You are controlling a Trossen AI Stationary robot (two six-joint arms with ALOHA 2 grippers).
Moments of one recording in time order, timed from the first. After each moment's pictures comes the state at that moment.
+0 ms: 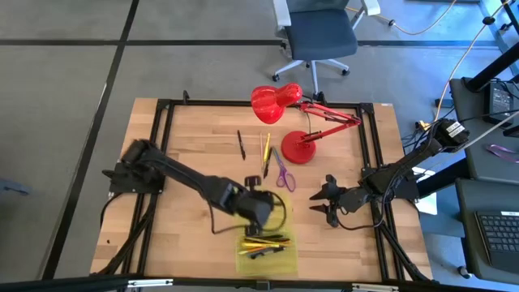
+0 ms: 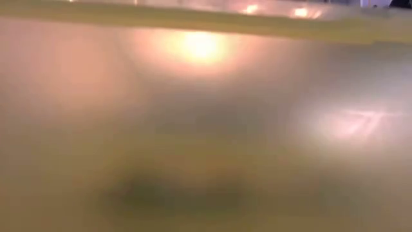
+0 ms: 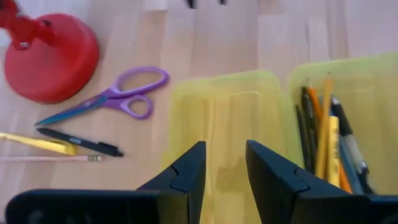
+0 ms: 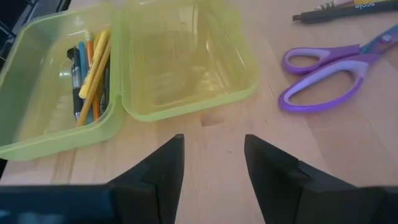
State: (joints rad) left arm -0.37 1.87 1.62 -0.76 -0.34 -0.33; right arm 0.57 1.12 0.34 0.10 0.40 0.62
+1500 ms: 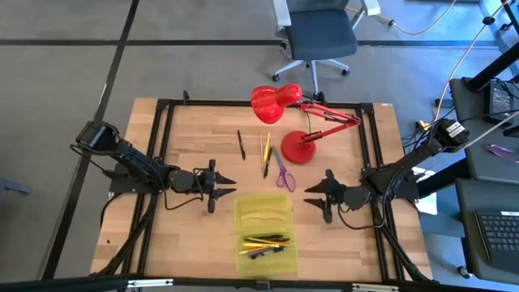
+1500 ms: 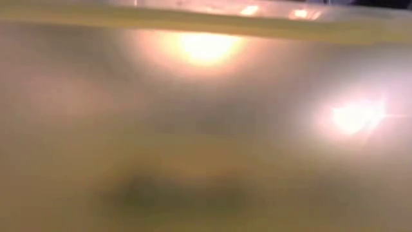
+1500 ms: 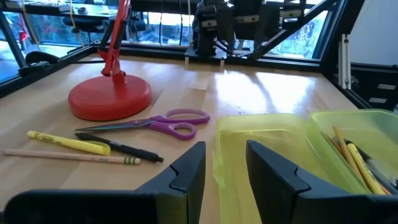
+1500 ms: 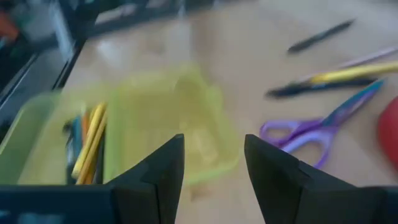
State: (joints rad) left arm -0.33 1.36 0.23 0.94 -0.42 -0.18; right arm 0.57 1.12 0.34 0.30 0.59 0.54
